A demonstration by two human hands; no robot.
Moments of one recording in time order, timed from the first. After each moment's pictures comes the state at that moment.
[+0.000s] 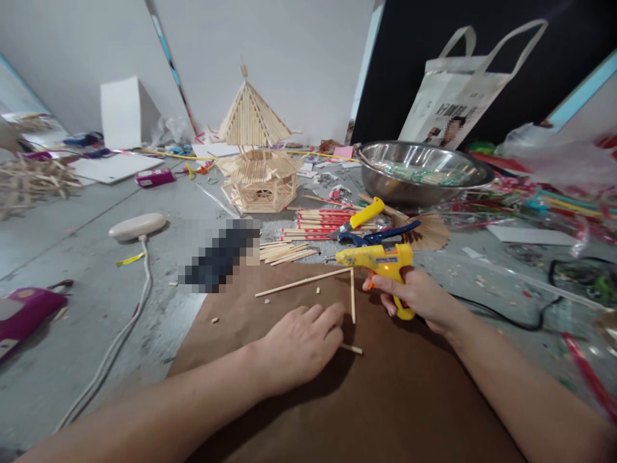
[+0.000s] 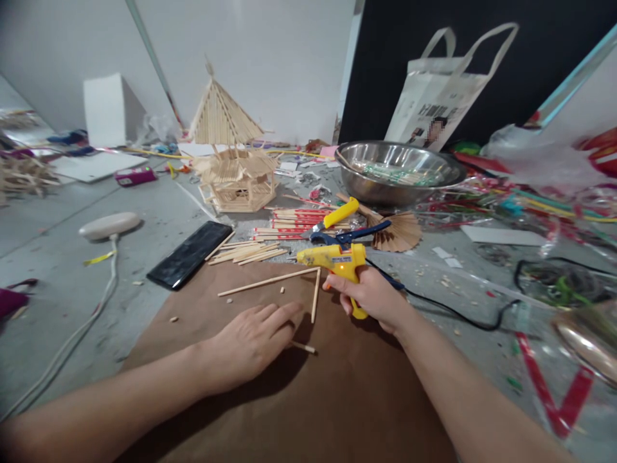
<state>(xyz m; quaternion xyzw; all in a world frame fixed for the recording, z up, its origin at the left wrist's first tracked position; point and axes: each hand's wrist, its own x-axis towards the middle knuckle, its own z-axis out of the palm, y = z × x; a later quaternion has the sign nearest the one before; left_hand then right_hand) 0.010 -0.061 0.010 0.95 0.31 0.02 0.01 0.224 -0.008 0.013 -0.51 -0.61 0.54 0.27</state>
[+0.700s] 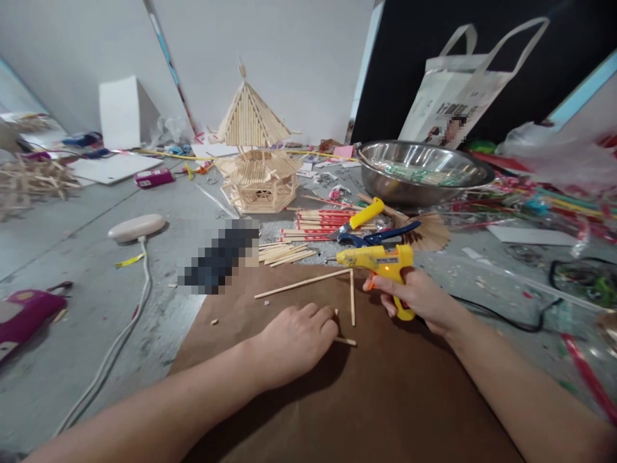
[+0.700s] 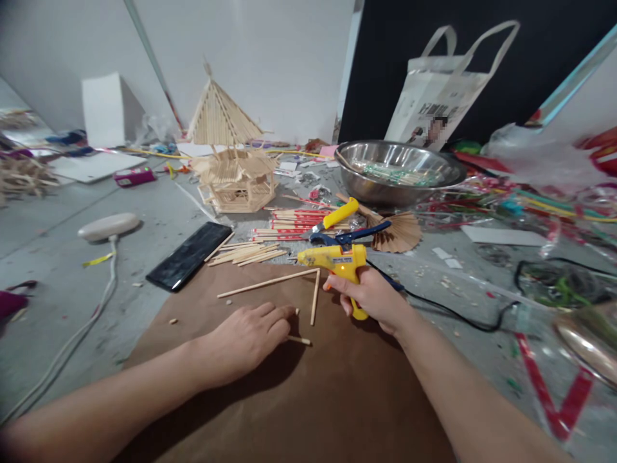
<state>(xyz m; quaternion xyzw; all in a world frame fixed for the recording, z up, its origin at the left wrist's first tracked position) 0.005 -0.056 0.014 0.95 0.30 -0.01 0.03 0.225 -0.008 0.014 -0.51 -0.60 0.55 0.28</state>
